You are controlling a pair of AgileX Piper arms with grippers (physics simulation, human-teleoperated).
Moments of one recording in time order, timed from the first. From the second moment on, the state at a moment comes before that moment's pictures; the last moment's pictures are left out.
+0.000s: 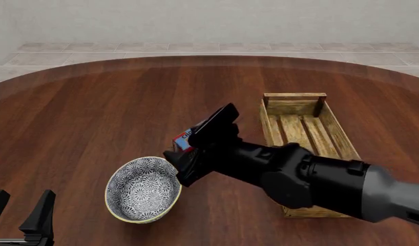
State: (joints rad) left arm 0.00 0.00 0.00 0.00 0.00; right arm 0.88 1.50 -0.96 -0.07 -0.06
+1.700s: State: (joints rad) left arm 0.00 0.00 0.00 0.00 0.00; right arm 0.85 1.68 -0.98 -0.15 -0.10
